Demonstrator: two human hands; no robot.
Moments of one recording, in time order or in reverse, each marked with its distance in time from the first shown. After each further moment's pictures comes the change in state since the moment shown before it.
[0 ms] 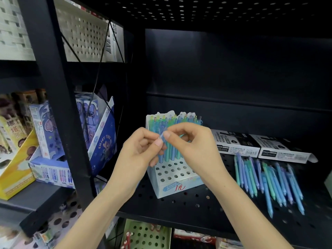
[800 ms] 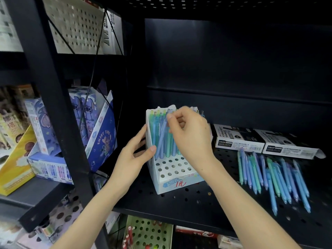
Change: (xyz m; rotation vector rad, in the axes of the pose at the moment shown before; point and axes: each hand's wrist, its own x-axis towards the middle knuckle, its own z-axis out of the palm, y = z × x) left_hand 0.006 -0.052 -0.023 0.182 0.011 -0.123; right_hand 0.026 0.017 0.018 -0.272 0.149 -0.089
